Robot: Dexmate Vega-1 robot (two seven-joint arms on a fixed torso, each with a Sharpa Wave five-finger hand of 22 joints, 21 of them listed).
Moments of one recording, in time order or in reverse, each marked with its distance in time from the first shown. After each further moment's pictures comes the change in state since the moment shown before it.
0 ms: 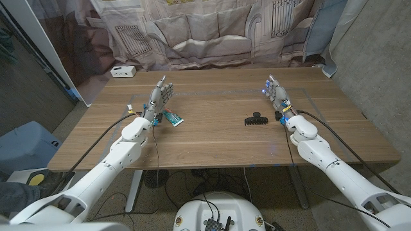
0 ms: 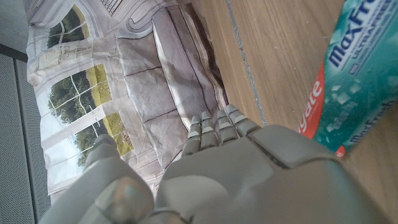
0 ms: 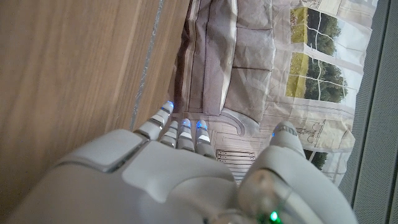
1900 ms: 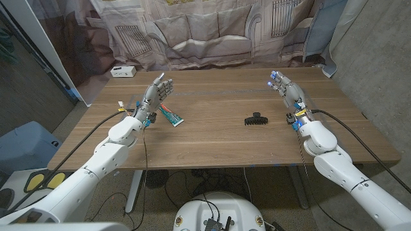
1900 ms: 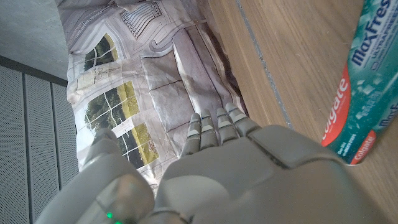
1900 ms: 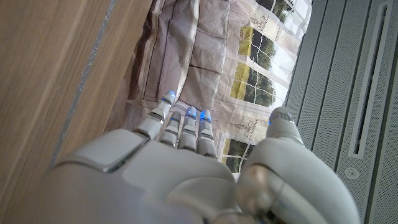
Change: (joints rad) left arm 0.118 0.125 -0.055 -0.217 -0.025 0.020 -0.028; left_hand 0.035 0.015 0.016 -0.016 0.000 0.045 0.009 0.008 0.000 0.042 -0.006 0.000 0.000 0.038 -0.006 0.000 0.000 0.014 0.021 0.000 0.000; right arm -0.243 -0.137 0.110 -0.306 -0.085 0.151 -0.054; right_hand 0.121 0.003 0.050 -0.030 0.004 0.155 -0.056 0.030 0.009 0.175 -0.076 0.021 0.004 0.133 0.004 0.011 0.000 0.138 0.034 0.015 -0.003
